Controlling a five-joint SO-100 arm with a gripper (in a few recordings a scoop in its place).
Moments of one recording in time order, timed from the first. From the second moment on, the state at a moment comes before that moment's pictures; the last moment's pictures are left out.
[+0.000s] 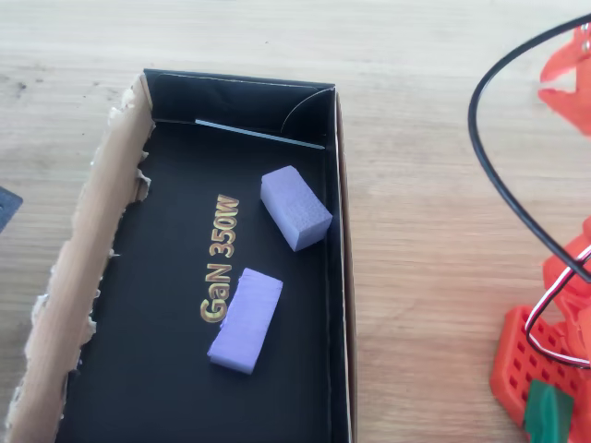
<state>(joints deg) 86.7 172.7 161.9 56.3 11.2</state>
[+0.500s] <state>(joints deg) 88.0 173.5 163.3 71.5 15.5</state>
